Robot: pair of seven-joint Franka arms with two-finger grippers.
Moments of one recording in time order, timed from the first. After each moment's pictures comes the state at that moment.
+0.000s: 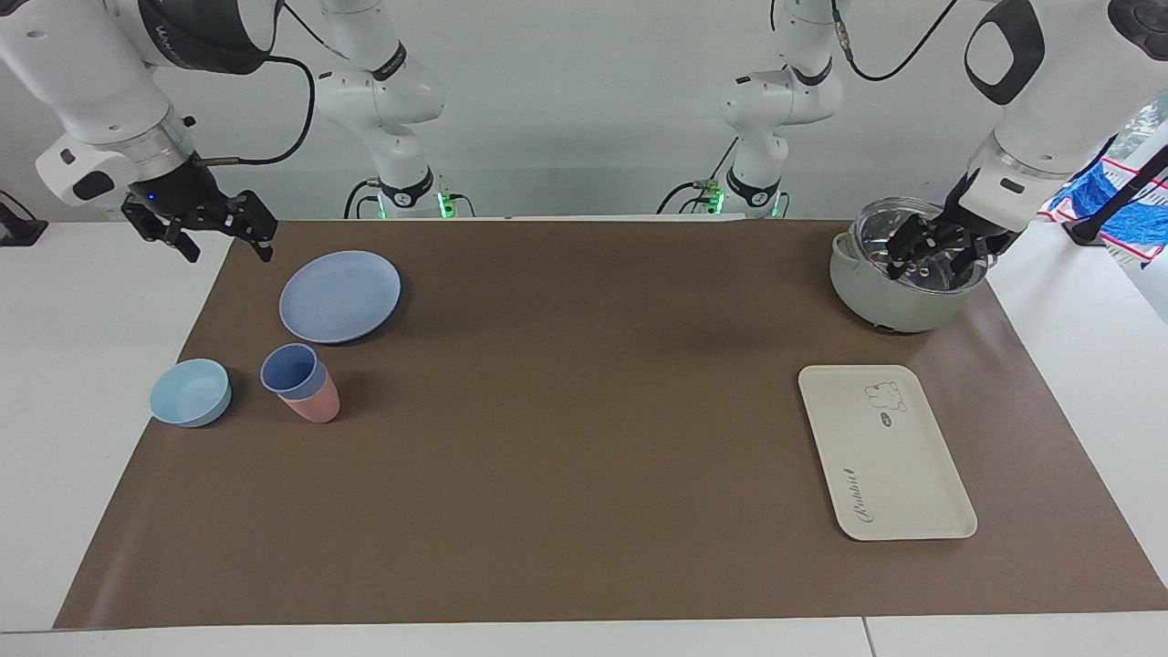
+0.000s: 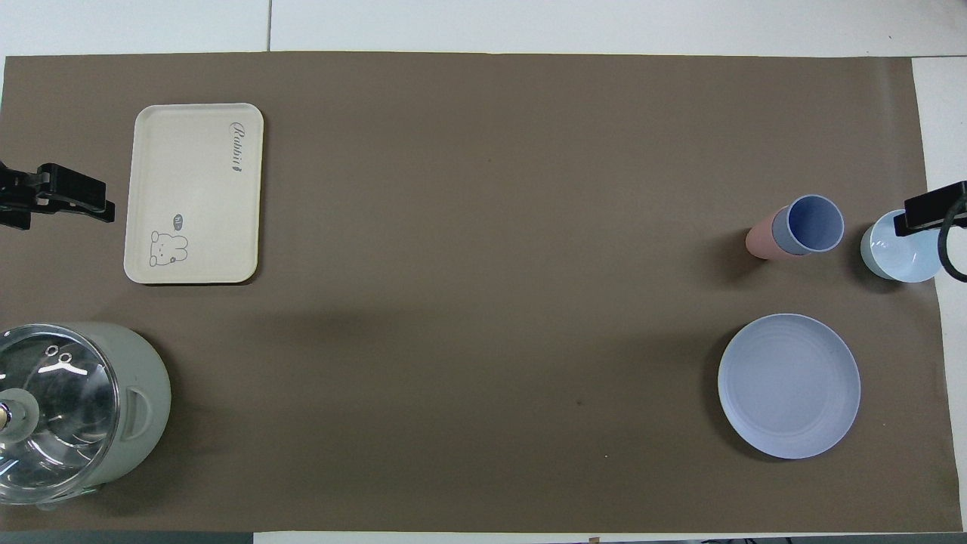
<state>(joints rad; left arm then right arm) 0.04 0.07 -0.08 -1.53 -0.02 1.55 -0.02 0.05 0.01 -0.17 -1.56 -0.01 1.53 -0.10</state>
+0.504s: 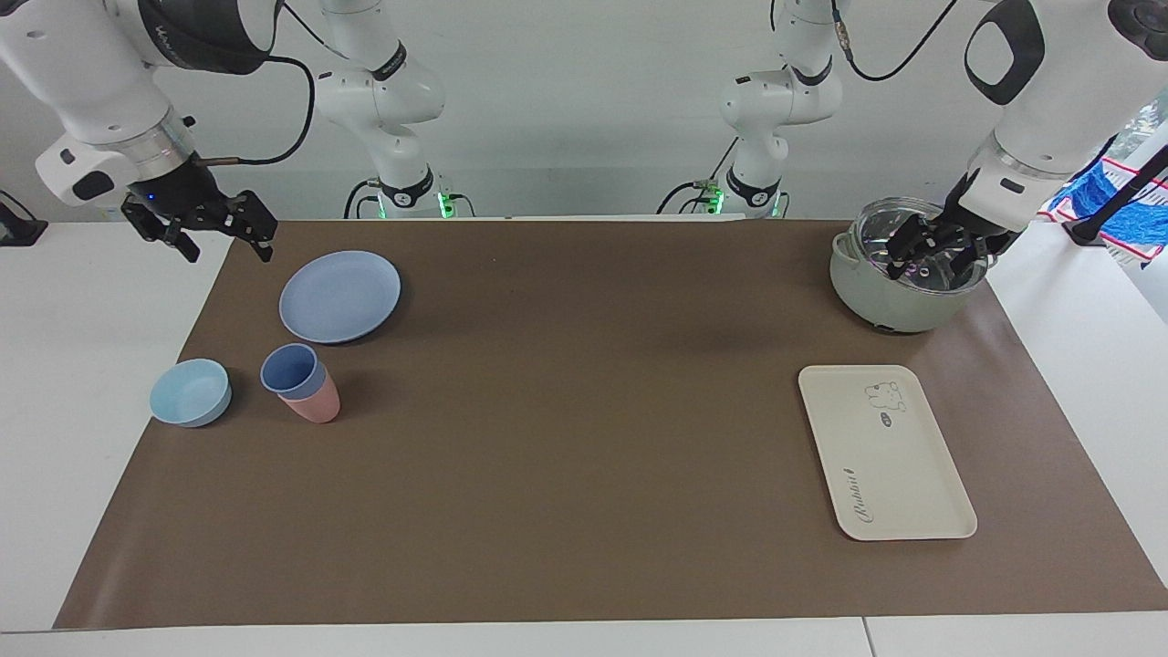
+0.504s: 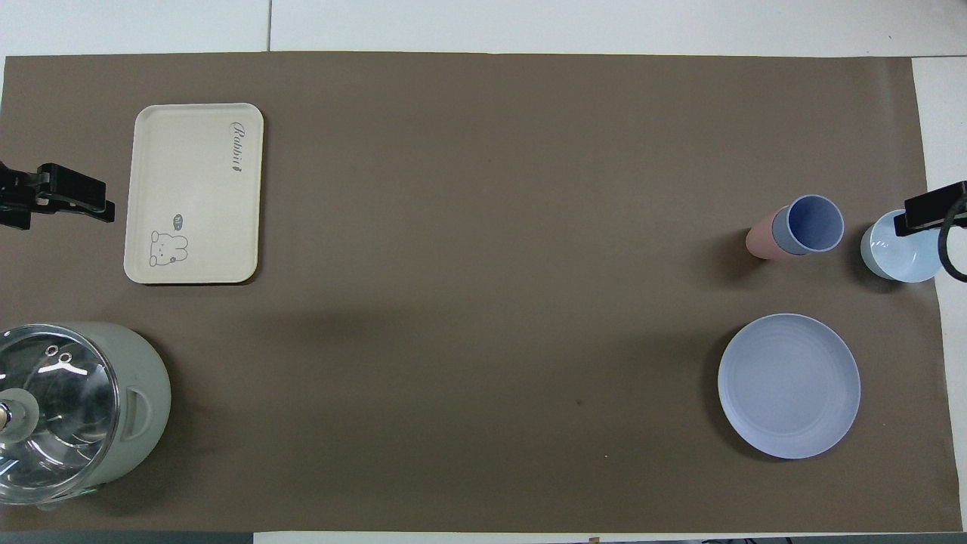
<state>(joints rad) 0.04 0.07 -0.08 -1.53 -0.02 1.55 -0.02 0.05 0.01 -0.17 -1.56 -0.01 1.53 -0.10</state>
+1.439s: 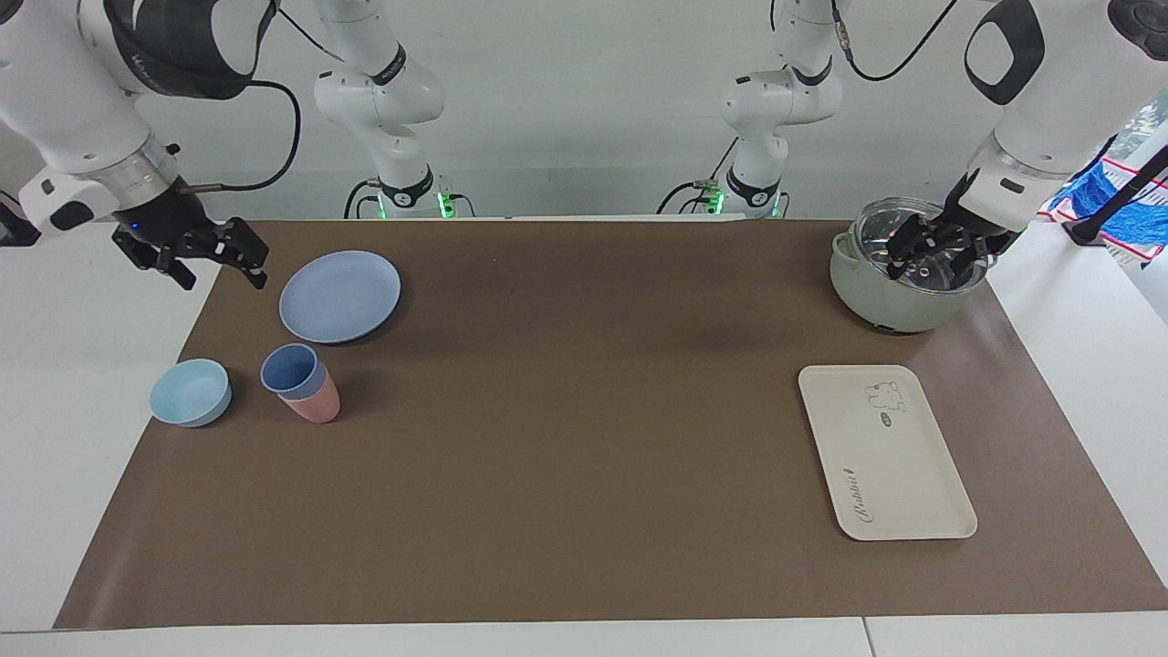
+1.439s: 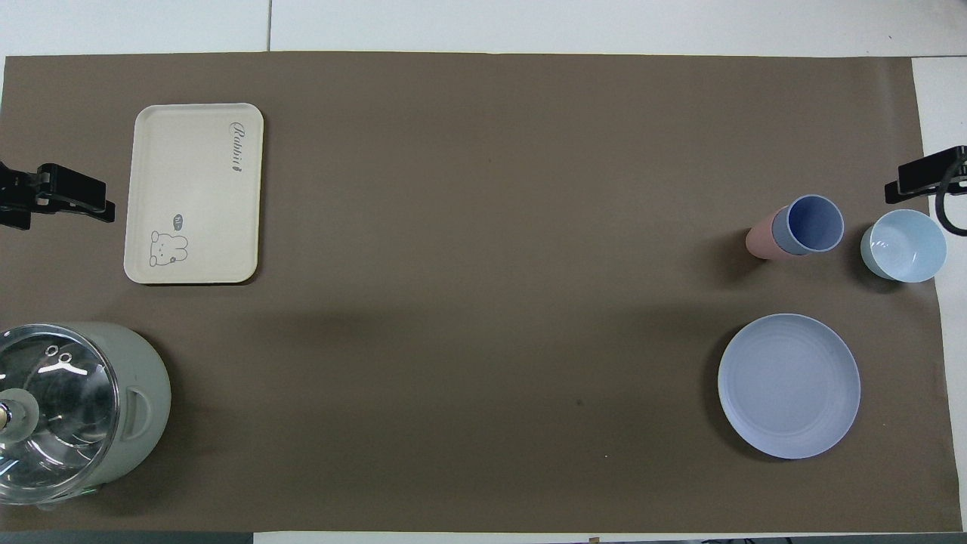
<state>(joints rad) 0.04 0.07 -0.08 -1.53 -0.02 1.55 -0.02 0.00 0.18 -0.18 -1.39 0.10 1.53 -0.09</state>
